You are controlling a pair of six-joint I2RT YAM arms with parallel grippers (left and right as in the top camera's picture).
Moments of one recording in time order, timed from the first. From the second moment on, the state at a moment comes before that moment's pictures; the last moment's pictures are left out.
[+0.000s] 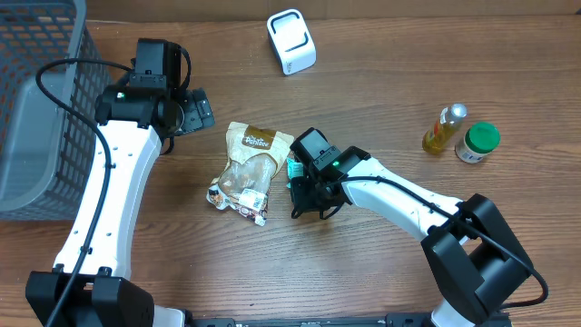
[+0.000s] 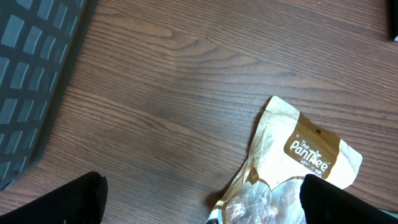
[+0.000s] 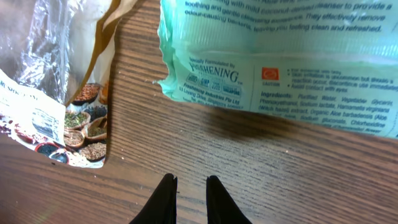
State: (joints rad) left arm -0.10 1.61 1.51 -1.04 -0.19 -0.41; right arm 0.68 1.82 1.14 -0.66 -0.24 0.54
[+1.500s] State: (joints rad) left arm -0.10 1.61 1.51 -1.04 -0.19 -0.41; right arm 0.45 1.82 1.28 -0.59 -0.19 0.51
